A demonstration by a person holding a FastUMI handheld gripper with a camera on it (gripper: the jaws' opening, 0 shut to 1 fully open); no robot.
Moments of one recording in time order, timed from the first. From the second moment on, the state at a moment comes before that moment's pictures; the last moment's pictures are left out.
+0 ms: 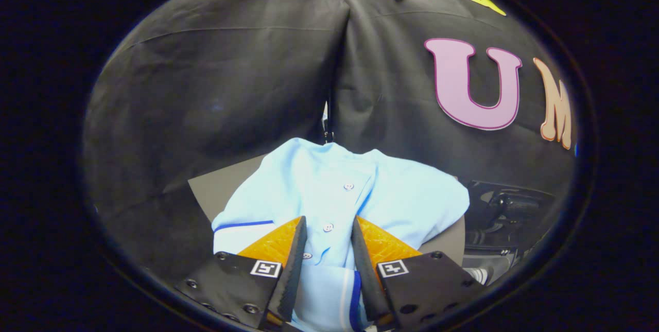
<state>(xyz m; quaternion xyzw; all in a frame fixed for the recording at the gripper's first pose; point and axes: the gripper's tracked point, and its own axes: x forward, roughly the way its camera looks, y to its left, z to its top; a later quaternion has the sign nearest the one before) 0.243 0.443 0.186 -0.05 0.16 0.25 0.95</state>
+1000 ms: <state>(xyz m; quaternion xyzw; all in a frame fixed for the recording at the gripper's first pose) 0.316 0.132 0.154 -0.02 0.17 -0.06 0.98</state>
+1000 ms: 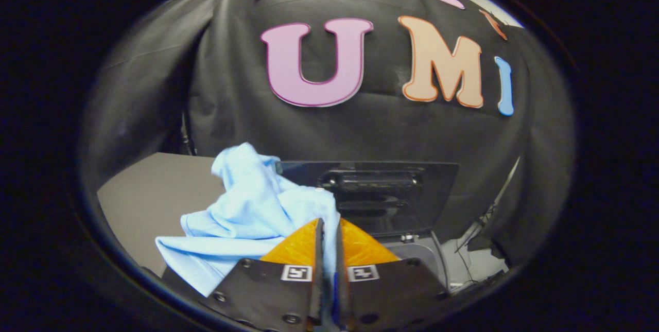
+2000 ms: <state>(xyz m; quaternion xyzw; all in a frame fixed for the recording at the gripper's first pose) 0.345 0.119 0.146 -0.01 0.14 -0.06 0.99</state>
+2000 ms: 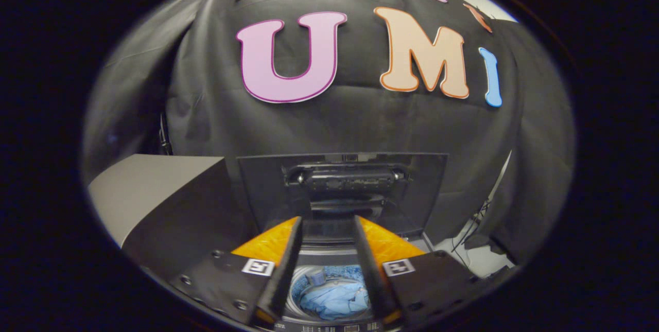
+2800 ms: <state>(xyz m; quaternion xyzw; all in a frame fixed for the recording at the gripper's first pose) 0.491 0.146 0.194 -0.08 0.09 -0.06 0.99</state>
